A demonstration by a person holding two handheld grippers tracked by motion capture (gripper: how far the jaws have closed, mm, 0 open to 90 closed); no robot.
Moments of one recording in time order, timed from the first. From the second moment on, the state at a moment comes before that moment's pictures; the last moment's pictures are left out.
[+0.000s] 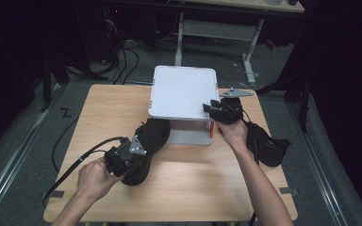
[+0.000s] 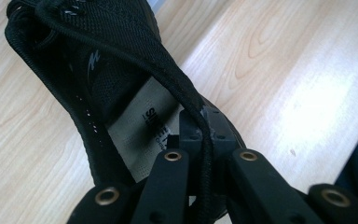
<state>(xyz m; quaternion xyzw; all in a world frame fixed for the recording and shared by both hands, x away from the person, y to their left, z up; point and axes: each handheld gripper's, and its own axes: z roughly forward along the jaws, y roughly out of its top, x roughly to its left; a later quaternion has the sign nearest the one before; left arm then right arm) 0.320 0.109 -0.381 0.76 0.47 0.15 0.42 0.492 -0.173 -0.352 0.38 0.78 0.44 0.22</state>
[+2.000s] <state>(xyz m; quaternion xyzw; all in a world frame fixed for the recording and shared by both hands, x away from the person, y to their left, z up) 0.435 0.035 -0.420 0.72 0.50 0.22 0.43 0.493 -0.172 -0.351 0.38 0.79 0.44 0.21</state>
